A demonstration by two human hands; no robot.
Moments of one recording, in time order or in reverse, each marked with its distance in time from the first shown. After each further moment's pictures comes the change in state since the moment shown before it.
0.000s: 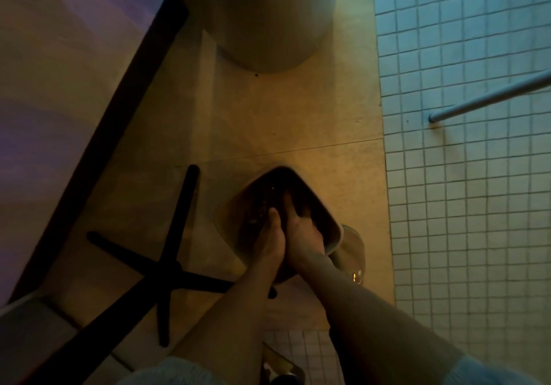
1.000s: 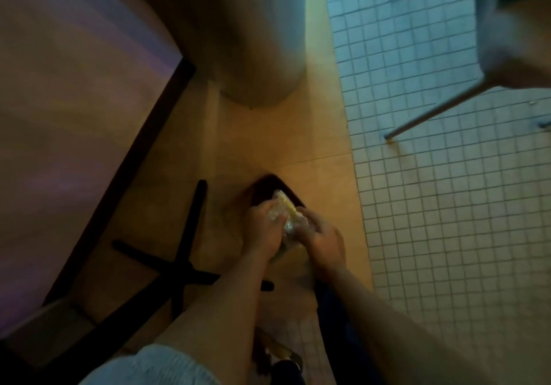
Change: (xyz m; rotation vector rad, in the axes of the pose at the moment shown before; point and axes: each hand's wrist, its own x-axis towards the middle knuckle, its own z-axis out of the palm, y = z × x) left_hand -0.161 0.055 -0.020 0.396 0.046 0.614; right_hand -0.130 0.002 -0.091 0.904 0.141 0.020
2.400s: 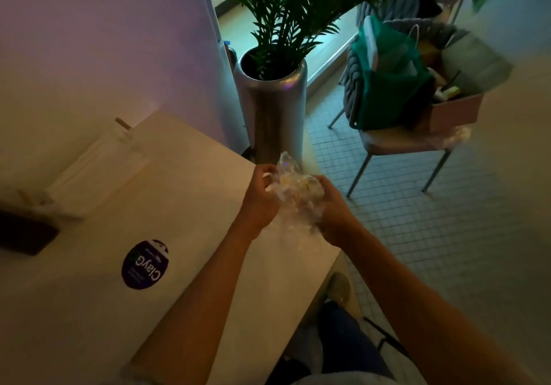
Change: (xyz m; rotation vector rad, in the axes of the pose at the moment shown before) left_hand -0.489 -0.004 -0.230 -0.362 0.017 0.768; right_hand -0.524 -0.120 0.062 0.040 -0.111 -0.645
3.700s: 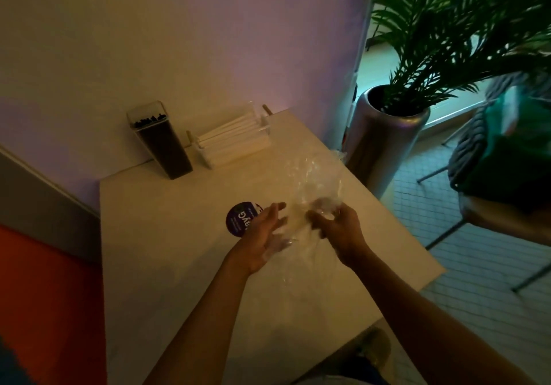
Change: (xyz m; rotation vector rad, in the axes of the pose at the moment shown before) left_hand -0.159 -0.064 -0.163 -0.771 0.241 -0.347; right_hand -0.049 0.028 0.163 -0.188 -0.269 -0.132
